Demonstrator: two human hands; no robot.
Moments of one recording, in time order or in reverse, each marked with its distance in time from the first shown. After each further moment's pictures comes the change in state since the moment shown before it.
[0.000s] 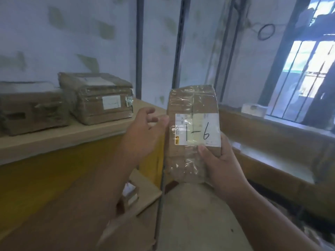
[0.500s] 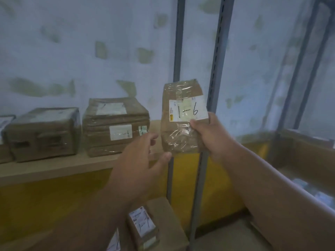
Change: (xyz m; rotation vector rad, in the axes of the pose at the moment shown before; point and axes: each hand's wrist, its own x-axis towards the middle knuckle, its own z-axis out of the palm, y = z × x) left_hand 0.071 -0.023 0.026 0.624 0.262 0.009; right_hand 0.275 0.004 0.055 0.085 -0.367 0.134
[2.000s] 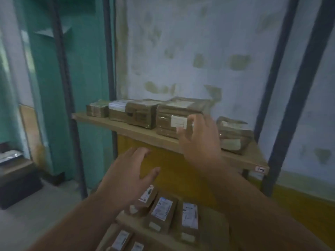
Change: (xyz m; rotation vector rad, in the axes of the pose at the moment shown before) left_hand -0.107 0.052 0.013 0.633 0.336 -0.522; right_hand -0.032 0.013 0.044 -0.477 -0.383 -0.798
